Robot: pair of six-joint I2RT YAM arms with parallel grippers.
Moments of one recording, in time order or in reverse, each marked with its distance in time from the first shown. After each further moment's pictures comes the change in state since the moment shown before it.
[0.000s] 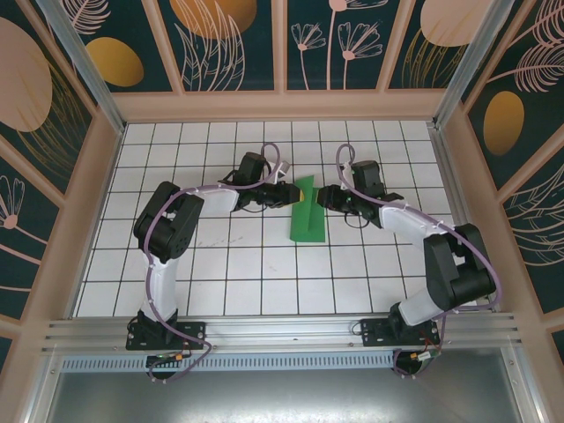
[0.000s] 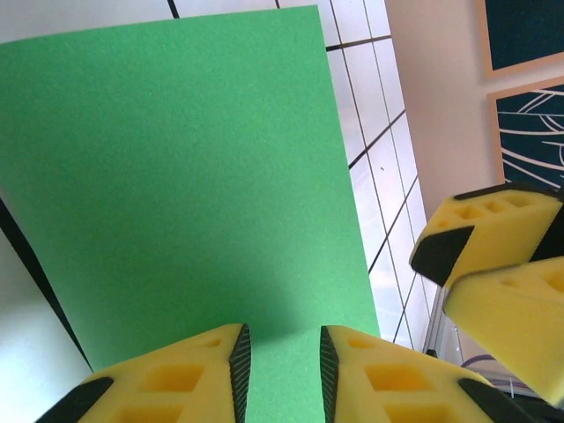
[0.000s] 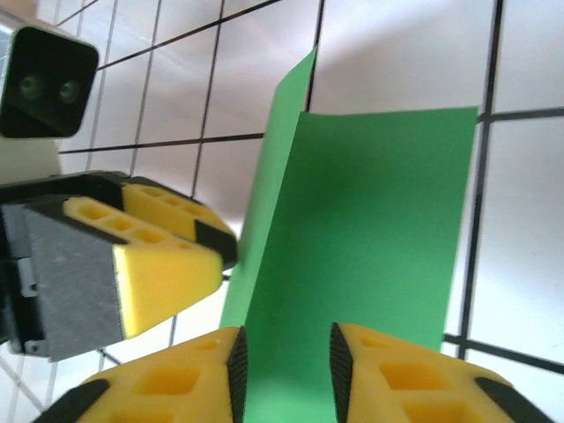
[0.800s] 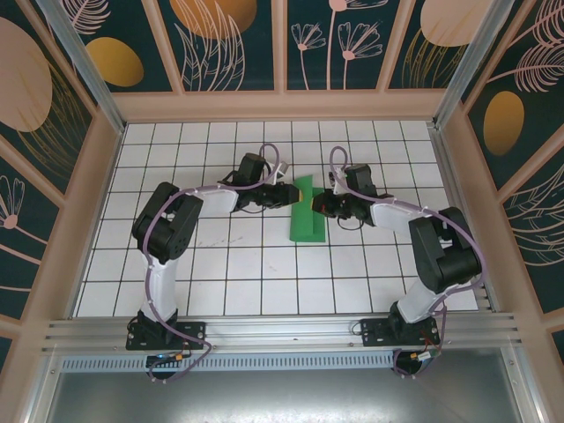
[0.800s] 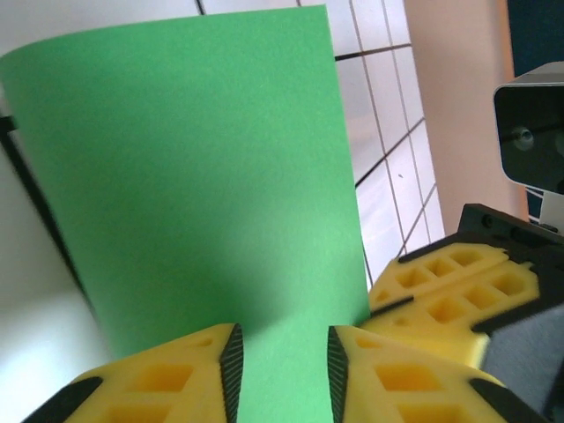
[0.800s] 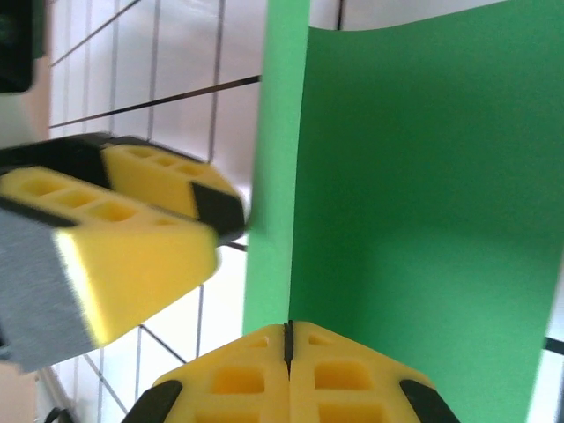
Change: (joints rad) left arm 0.000 -0.024 -0.022 -0.021 -0.060 0.012; right arm 0.010 0.139 0.011 0.059 -0.116 0.066
